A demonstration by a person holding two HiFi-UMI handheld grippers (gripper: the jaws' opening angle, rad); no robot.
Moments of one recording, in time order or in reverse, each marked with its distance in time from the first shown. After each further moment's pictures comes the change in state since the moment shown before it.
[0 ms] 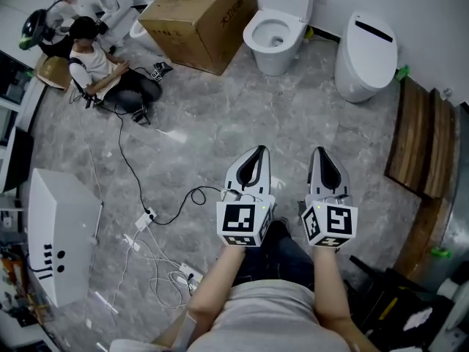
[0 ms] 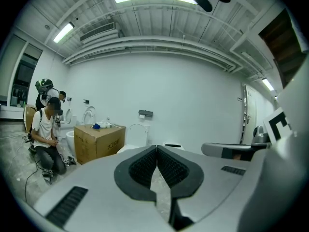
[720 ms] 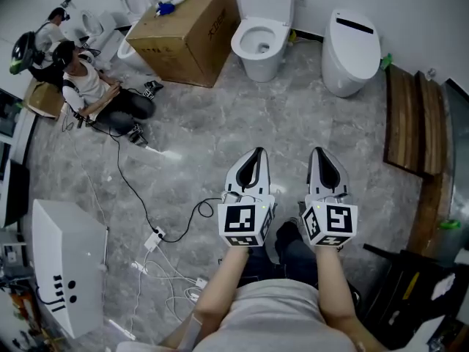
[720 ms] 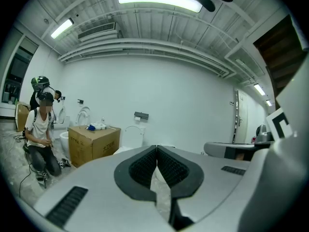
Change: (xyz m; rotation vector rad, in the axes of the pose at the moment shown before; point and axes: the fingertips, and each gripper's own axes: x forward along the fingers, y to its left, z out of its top) left arm -0.036 0.035 0.010 0.002 -0.025 -0.089; right arm -0.023 0.053 0.006 -0.013 -0.045 -0.100
